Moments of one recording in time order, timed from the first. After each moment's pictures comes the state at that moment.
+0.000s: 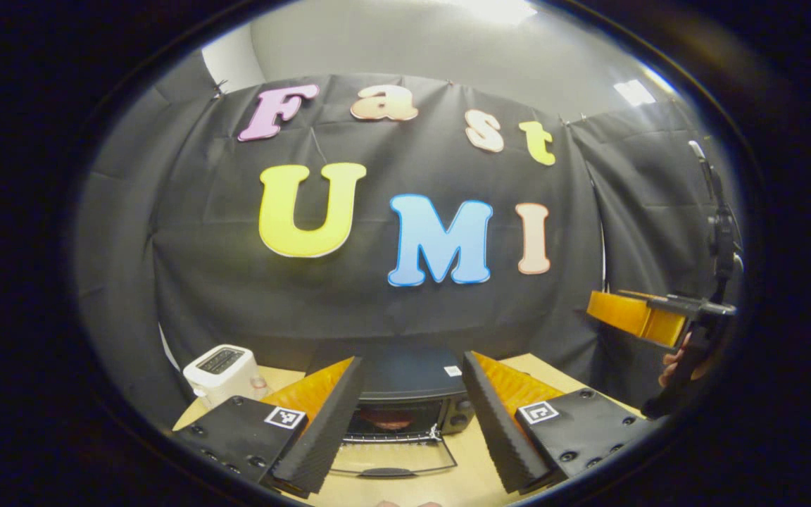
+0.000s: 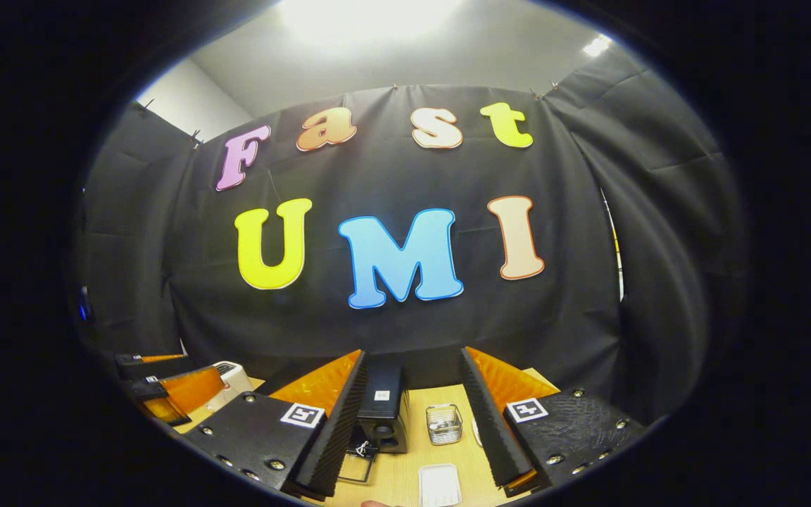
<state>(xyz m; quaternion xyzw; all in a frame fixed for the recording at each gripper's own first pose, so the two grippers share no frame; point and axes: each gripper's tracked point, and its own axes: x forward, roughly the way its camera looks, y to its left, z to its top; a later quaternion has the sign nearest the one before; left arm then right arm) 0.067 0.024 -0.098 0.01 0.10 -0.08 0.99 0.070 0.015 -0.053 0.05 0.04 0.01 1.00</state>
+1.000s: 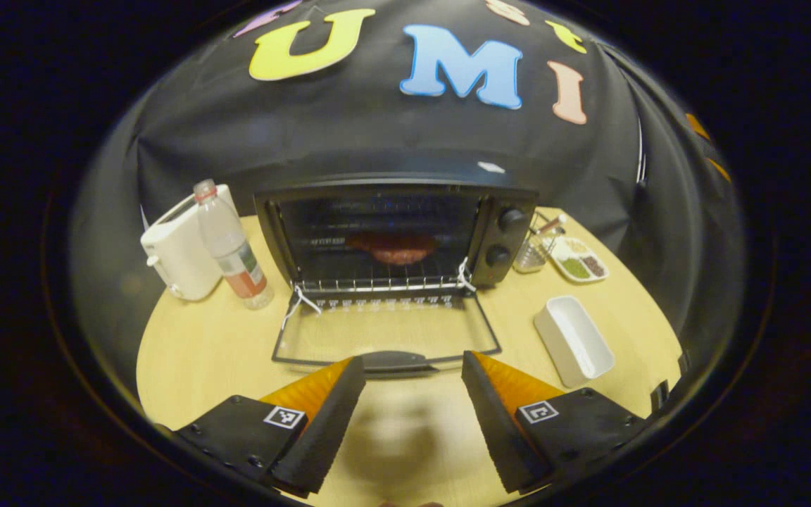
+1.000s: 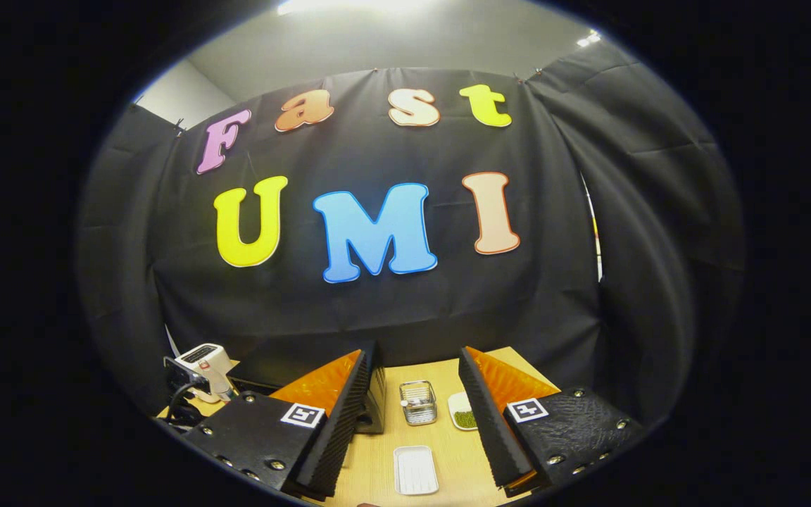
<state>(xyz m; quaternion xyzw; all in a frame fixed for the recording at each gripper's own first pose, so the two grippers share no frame) 0.036 0.045 -0.392 0.02 0.43 -0.05 0.90 0.056 -0.026 -0.099 0.05 0.10 -0.04 0.99</state>
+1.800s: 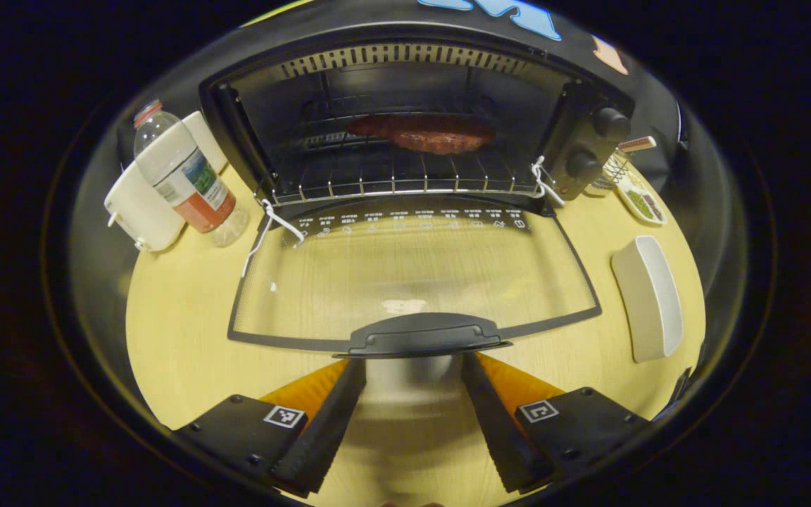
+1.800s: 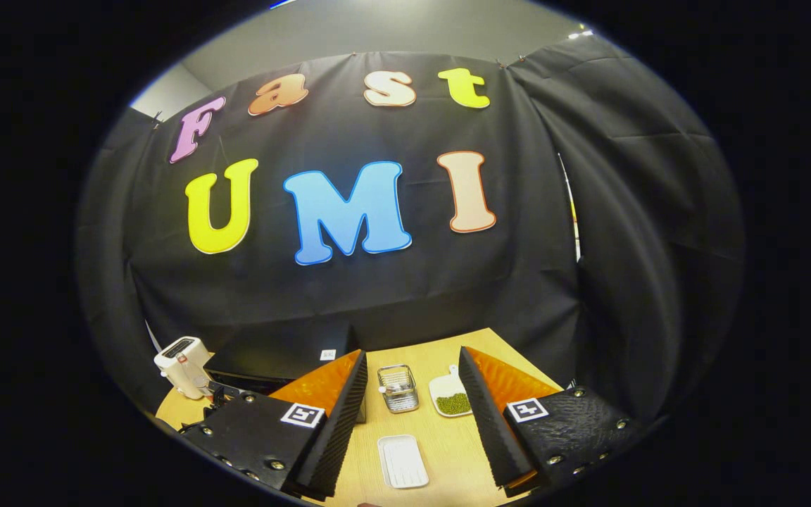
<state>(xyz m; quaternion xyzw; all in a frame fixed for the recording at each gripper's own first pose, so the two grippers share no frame) 0.043 0.073 -0.492 0.03 0.57 -0.02 0.82 0.060 -0.040 -0.123 0.05 0.14 -0.08 0.99</state>
